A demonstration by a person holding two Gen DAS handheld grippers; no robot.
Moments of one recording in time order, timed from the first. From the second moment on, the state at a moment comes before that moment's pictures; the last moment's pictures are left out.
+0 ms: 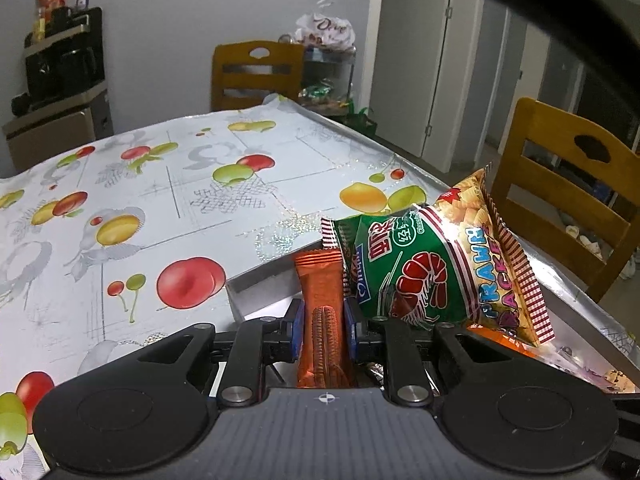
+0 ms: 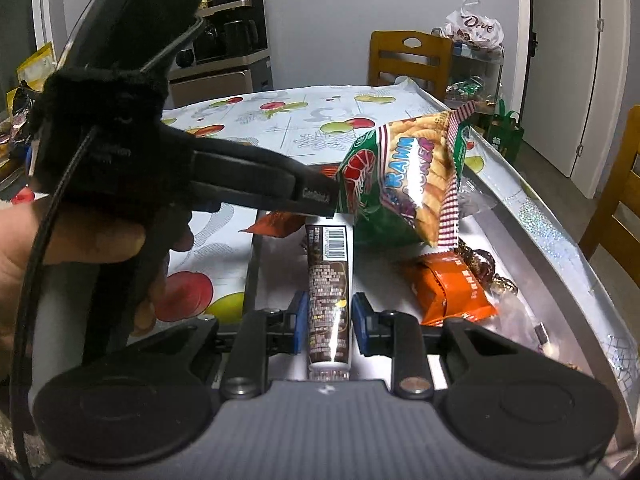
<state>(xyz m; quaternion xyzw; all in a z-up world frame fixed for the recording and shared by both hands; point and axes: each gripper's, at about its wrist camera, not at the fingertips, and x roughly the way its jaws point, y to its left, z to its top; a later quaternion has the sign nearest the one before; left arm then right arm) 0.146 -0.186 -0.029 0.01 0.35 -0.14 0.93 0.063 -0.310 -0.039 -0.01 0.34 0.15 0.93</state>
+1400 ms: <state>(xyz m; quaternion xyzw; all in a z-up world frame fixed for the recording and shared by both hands) 0.124 -0.186 -0.022 0.07 0.31 -0.18 0.93 0.048 -0.328 -0.032 0.03 0.34 0.08 0.94</state>
